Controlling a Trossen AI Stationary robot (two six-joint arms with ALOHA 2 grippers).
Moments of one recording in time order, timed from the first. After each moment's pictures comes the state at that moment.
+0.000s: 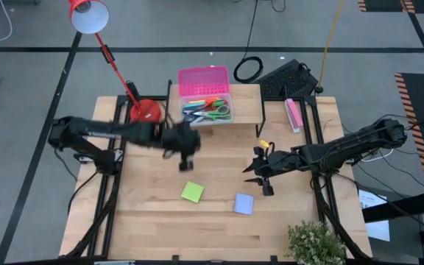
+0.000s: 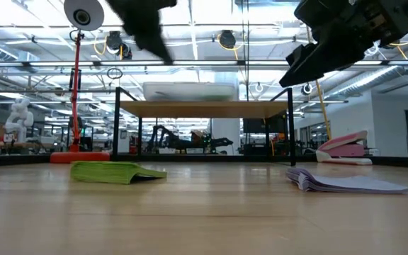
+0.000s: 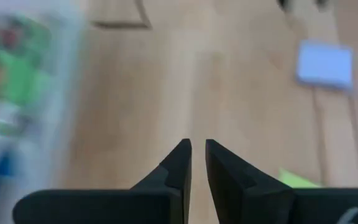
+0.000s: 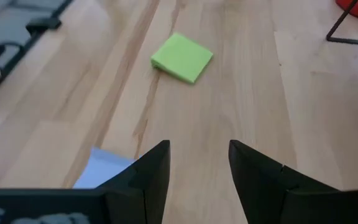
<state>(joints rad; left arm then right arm) 0.00 1.44 1.22 -0.65 -0.14 -0.01 0.20 1.17 0.57 0.00 0.03 0.03</state>
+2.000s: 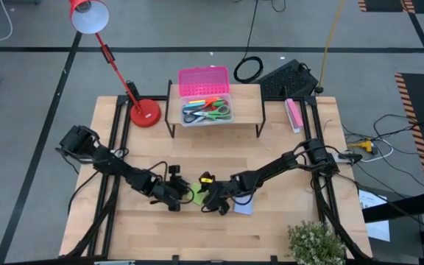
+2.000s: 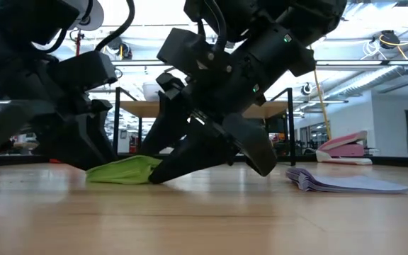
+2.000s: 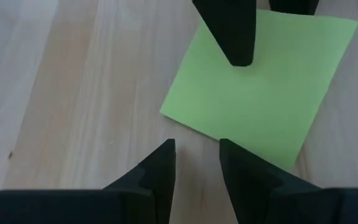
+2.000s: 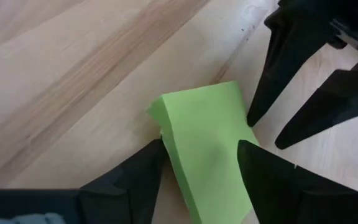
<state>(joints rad) -0.45 1.66 0.60 0.10 -0.44 -0.25 0.26 2.12 1.21 0.15 0.15 -0.60</state>
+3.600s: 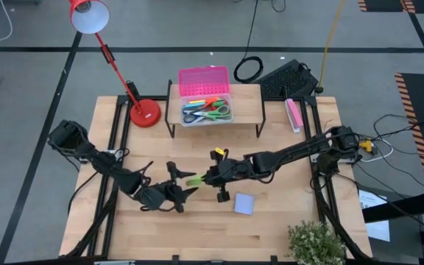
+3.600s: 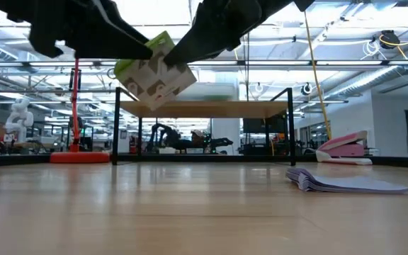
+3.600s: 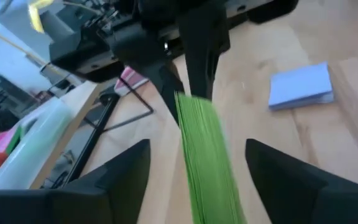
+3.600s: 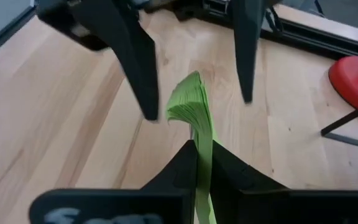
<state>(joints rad) -0.57 1.49 0.66 0.38 -0.86 0.23 0.20 1.78 1.21 -0.03 0.13 -0.13</state>
